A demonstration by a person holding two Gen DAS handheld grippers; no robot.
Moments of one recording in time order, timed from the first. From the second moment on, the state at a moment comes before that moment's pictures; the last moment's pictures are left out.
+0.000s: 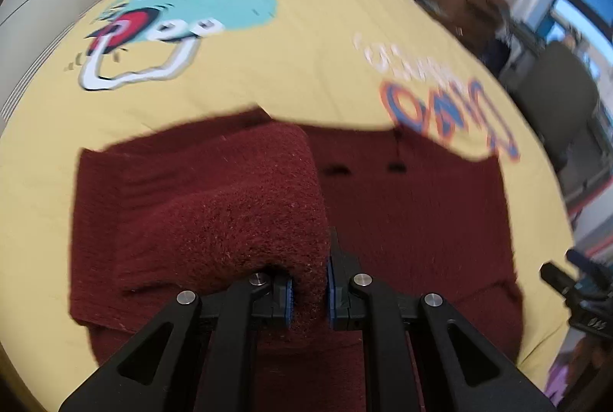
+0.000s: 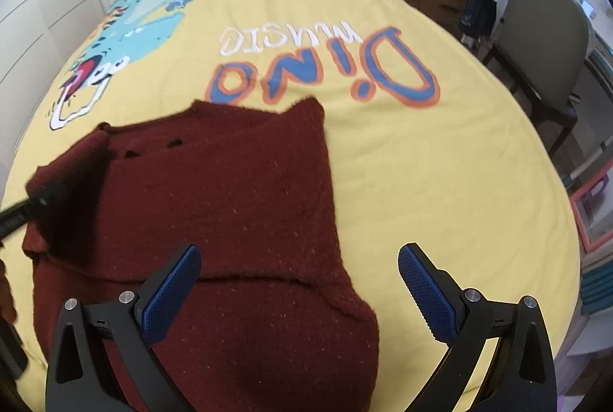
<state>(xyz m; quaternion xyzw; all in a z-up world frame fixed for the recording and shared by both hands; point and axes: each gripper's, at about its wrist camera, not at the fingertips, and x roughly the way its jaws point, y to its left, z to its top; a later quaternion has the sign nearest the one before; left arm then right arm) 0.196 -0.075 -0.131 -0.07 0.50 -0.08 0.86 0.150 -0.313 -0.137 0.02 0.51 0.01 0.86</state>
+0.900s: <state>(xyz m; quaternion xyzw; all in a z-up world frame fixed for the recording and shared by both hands) 0.177 -0.091 -0.178 -0.03 0.56 -0.07 0.82 0.114 -0.329 -0.175 0.07 0.54 0.00 0.84</state>
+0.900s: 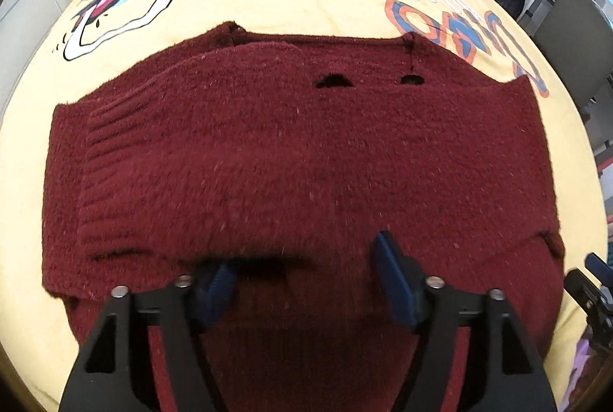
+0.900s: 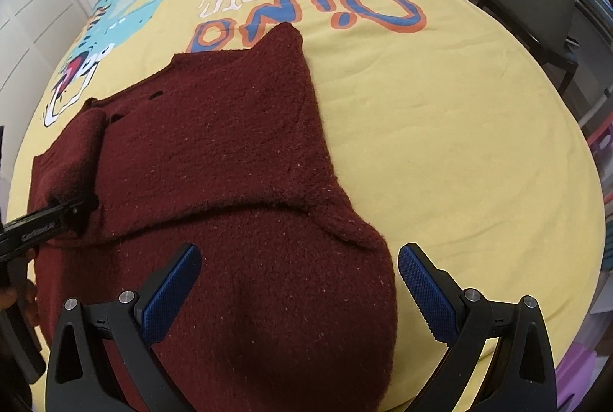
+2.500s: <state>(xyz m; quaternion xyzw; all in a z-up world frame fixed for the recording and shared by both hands) 0.133 0.087 -0.201 -0.06 0.55 -0.06 0.83 0.173 -0.055 -0.152 -0.13 0.52 0.20 0.82</state>
